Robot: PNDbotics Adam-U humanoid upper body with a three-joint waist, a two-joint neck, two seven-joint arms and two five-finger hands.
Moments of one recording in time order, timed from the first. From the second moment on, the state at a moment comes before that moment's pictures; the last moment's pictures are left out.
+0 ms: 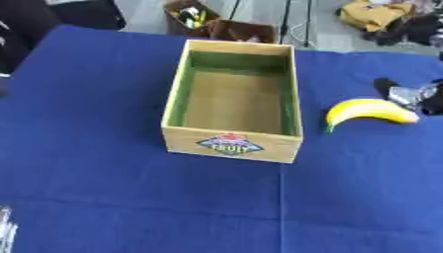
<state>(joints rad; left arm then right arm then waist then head) -0.32 0.18 0.09 -1.98 -0.23 -0.21 0.38 -0.69 -1.02 0.19 -1.91 0.67 0.12 0.71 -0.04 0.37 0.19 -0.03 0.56</state>
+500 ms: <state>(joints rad) -0.32 0.18 0.09 -1.98 -0.23 -0.21 0.38 -0.77 -0.97 0.21 -1.77 0.68 0.10 0.79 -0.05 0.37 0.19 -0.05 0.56</state>
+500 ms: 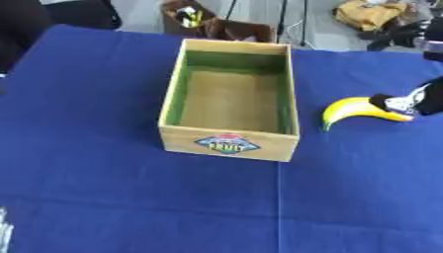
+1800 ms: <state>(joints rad) -0.32 0.18 0.08 -1.98 -0.22 -0.21 0.36 -0.83 -0.88 0.25 -1.49 0.82 0.02 0.78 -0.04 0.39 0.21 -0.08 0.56</state>
